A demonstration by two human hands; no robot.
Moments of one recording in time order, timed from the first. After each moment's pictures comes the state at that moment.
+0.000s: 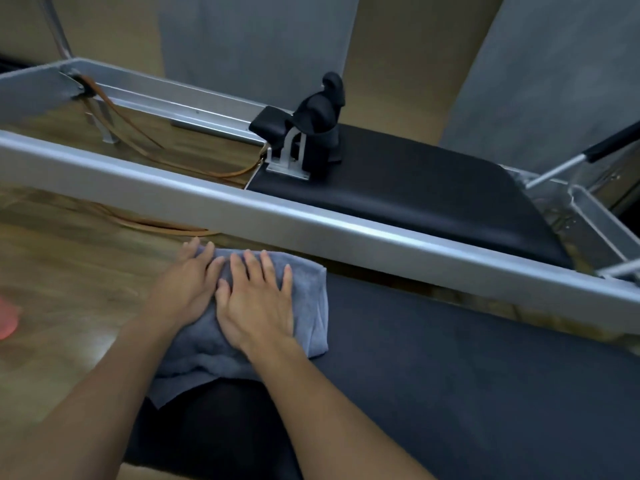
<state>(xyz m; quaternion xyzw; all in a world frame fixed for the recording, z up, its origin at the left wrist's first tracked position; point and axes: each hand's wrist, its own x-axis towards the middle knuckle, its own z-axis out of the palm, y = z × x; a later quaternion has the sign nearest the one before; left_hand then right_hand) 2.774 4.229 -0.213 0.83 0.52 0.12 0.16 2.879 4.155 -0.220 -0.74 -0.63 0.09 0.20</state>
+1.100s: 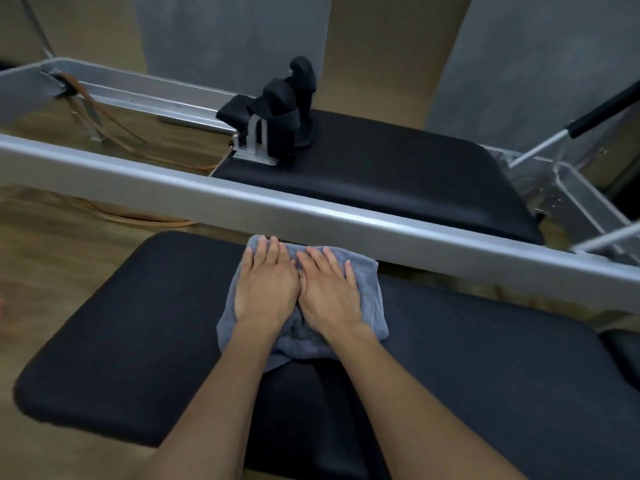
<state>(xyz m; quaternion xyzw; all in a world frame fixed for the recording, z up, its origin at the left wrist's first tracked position) 2.952 4.108 -0.209 0.86 0.50 0.05 0.03 3.046 4.056 -0.211 -0.78 -0.60 0.08 0.15</state>
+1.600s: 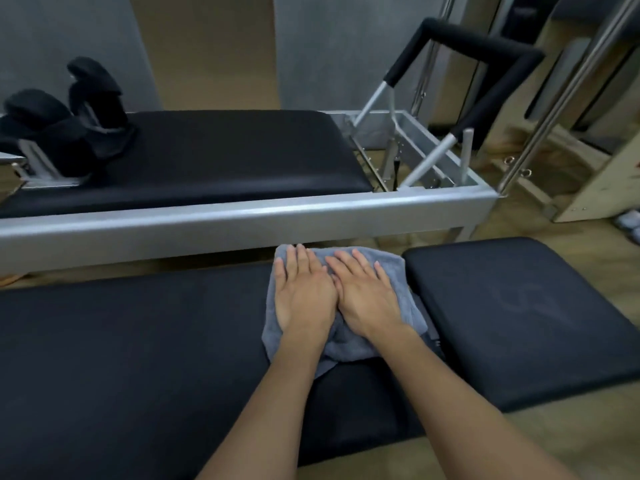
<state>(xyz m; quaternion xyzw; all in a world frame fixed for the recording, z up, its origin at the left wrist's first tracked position) 3.241 3.881 -0.201 0.92 0.38 0.06 0.08 3.319 3.806 -0.208 -0.88 -0.46 0.07 0.13</state>
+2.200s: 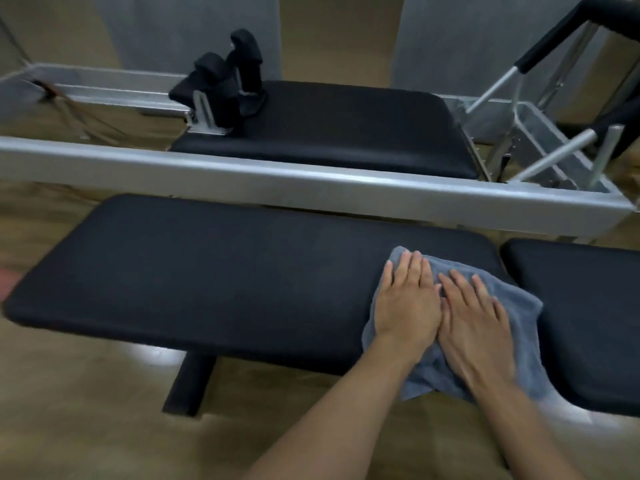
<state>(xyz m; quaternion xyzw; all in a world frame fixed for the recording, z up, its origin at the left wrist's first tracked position) 3.171 3.819 -0.214 0.93 0.32 0.08 0.15 3.228 3.725 -0.204 -0.89 -0.44 -0.01 0.07</state>
